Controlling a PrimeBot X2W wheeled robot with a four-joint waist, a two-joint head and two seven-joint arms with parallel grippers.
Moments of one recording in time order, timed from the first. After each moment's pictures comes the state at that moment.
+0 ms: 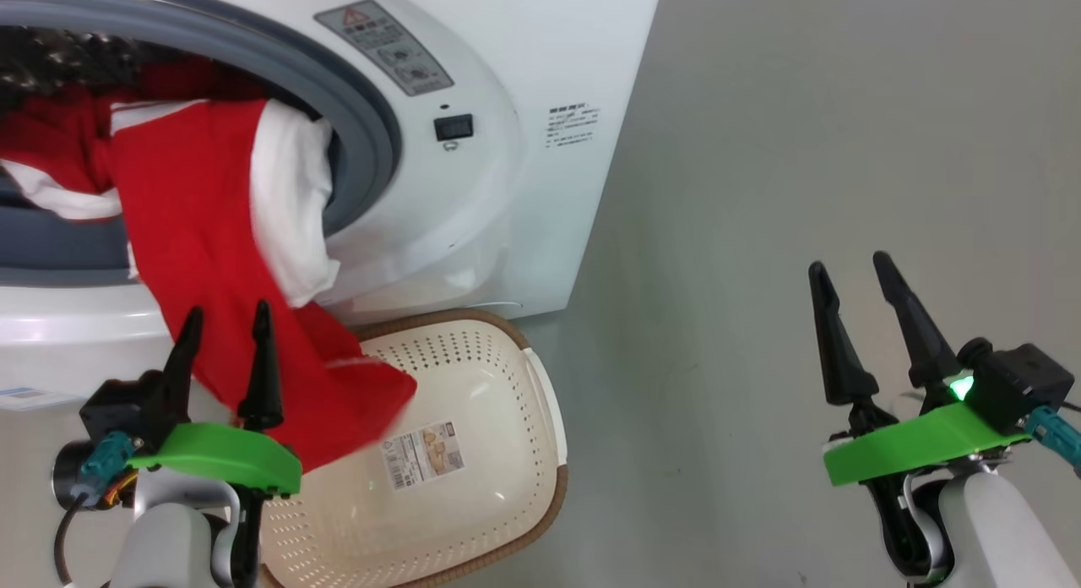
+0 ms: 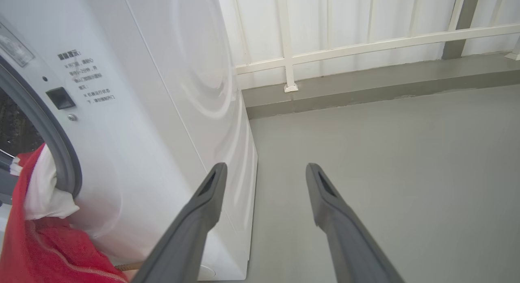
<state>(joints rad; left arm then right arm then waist) -0.41 0.03 0.12 0.54 -0.18 -0.13 -0.26 -0.21 -0.07 0.03 0.20 0.38 0.12 -0.26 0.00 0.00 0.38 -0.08</state>
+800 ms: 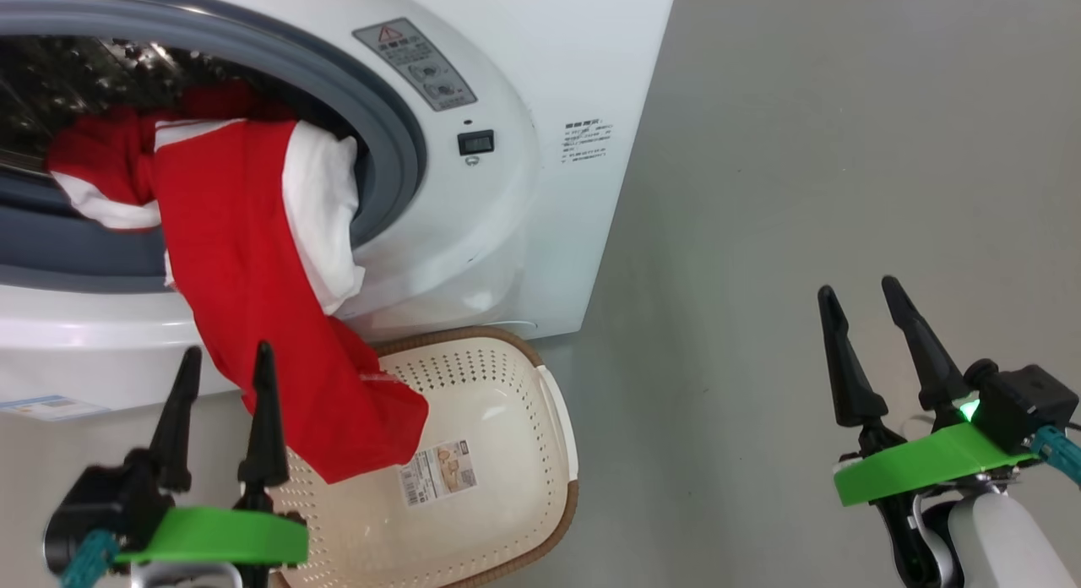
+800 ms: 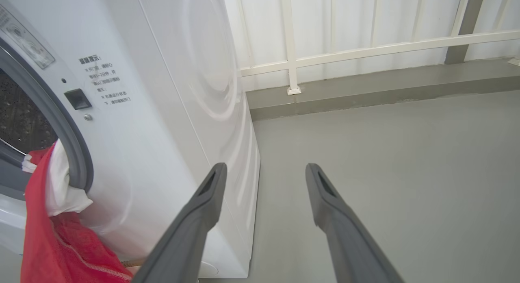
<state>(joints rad) -0.20 0.03 0.09 0.22 -0.23 -0.09 -0.26 -0.18 -0.09 0.02 0.20 0.38 0.12 -0.26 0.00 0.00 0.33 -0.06</state>
